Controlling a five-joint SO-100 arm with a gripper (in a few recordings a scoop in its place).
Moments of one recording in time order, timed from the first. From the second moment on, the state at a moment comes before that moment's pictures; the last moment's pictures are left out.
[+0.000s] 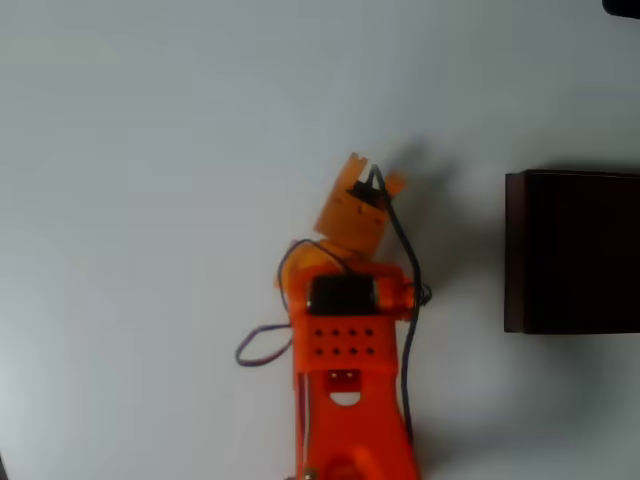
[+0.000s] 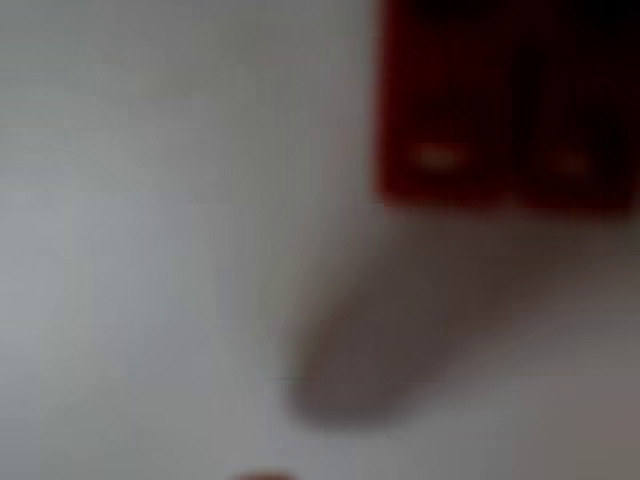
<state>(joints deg) -2.5 97.9 126.7 57.3 113.7</state>
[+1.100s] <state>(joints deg) 0.4 89.8 115.2 63.1 113.5</state>
